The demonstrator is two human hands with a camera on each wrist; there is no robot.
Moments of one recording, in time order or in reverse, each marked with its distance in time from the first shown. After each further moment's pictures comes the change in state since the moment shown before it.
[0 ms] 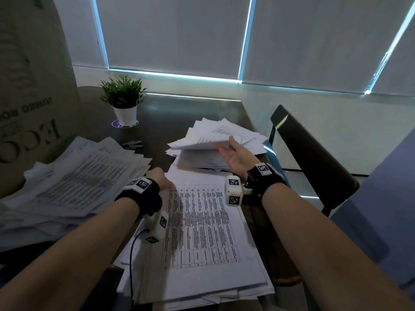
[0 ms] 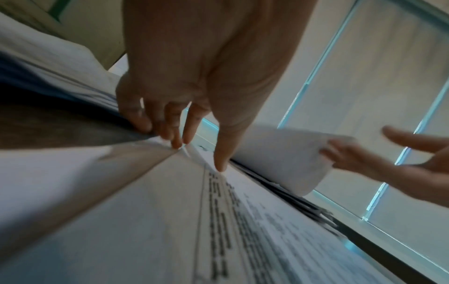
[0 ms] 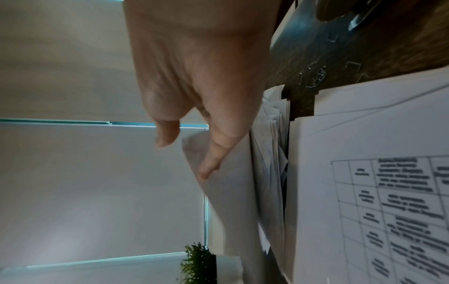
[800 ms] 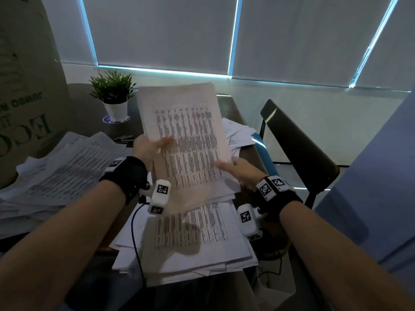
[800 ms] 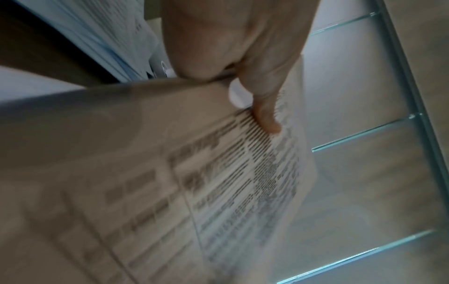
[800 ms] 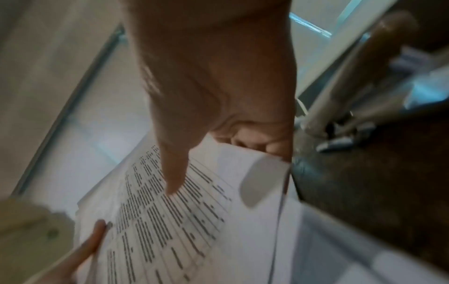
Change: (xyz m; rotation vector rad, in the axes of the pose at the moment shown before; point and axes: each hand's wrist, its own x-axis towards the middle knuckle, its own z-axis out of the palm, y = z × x) left_hand -0.065 0.029 -0.045 -1.326 0.145 0.302; right_hand -0.089 -0.003 -0.049 -1.249 -0.108 -0.003
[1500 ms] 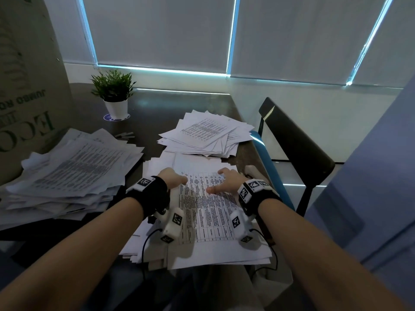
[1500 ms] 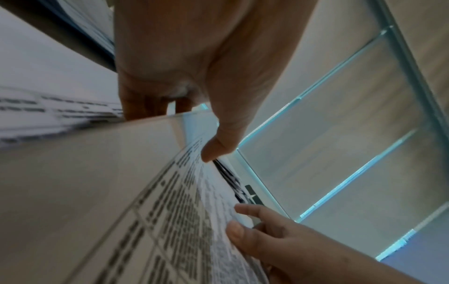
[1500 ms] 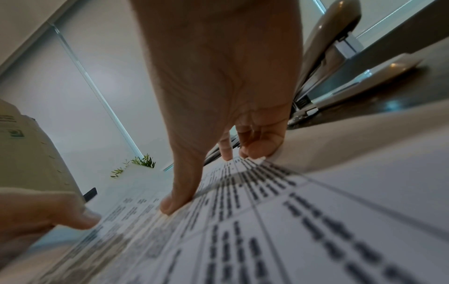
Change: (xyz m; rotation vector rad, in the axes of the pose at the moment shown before) left_hand -0.050 -0.048 0.028 1.023 -0.233 -0.361; right_hand -0.009 0.026 0.031 -0.611 -0.010 0.107
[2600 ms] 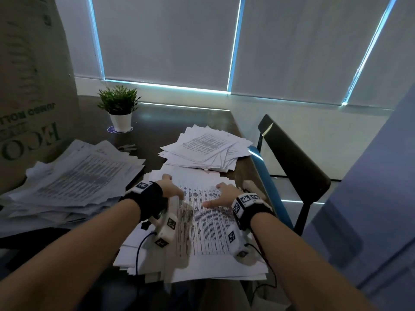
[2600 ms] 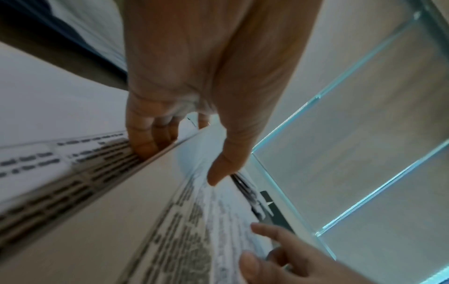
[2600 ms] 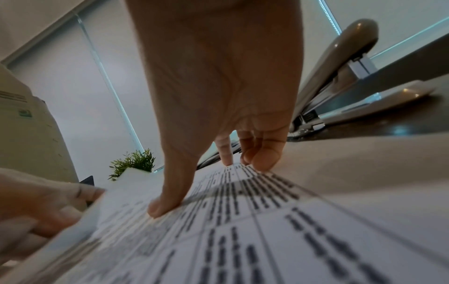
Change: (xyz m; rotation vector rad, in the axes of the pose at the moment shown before) left_hand 0.006 0.000 -0.013 -0.112 -0.079 -0.084; right_hand 0.009 -0.001 0.003 -0.109 -0.017 0.026
